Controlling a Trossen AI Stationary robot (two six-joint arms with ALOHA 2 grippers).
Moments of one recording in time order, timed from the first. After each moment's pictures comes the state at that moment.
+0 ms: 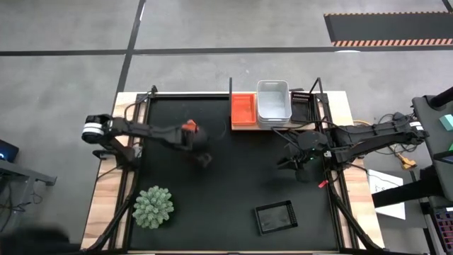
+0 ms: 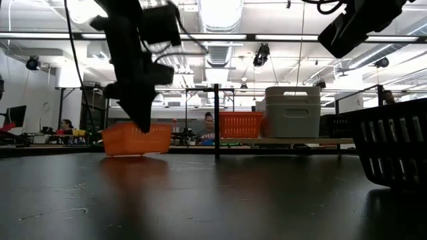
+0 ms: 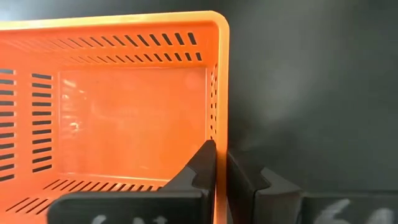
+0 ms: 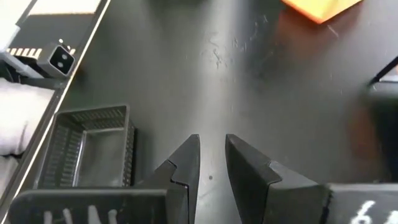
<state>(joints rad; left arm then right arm) 0.06 1.55 1.00 -0.72 -0.24 -0.68 0.13 0.94 0.78 -0.57 -0.16 0.08</state>
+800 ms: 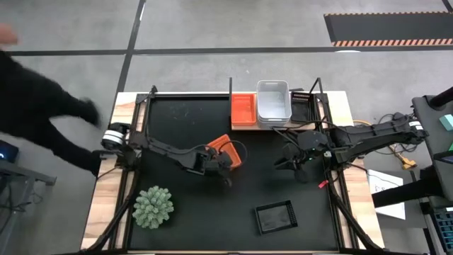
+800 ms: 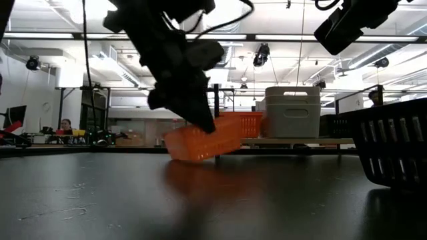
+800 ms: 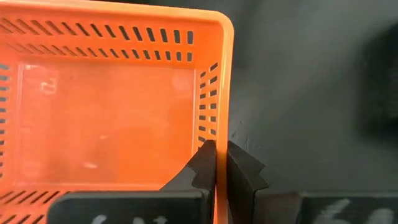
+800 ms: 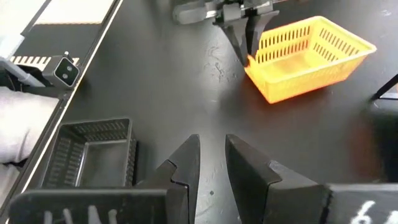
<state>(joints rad) -0.19 1.79 1.14 -0.29 -0.27 -0.63 0.13 0.95 0.78 -0.51 -0.16 0.07</state>
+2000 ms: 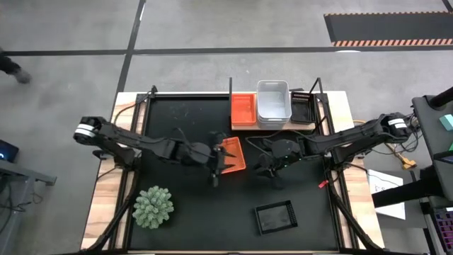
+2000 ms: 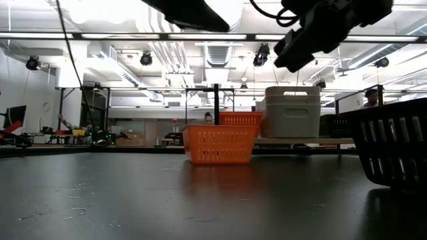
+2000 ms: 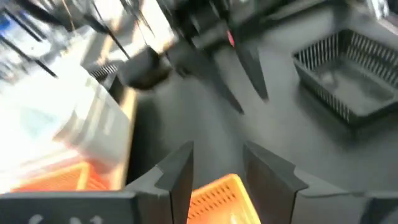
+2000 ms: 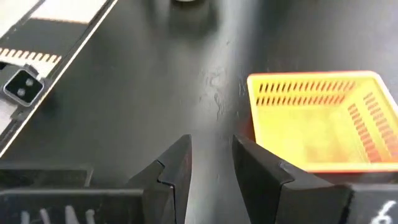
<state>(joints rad) -0.19 1.49 1.08 -0.05 -0.26 0.27 0.13 1.30 0.78 -0.12 -0.16 -0.02</state>
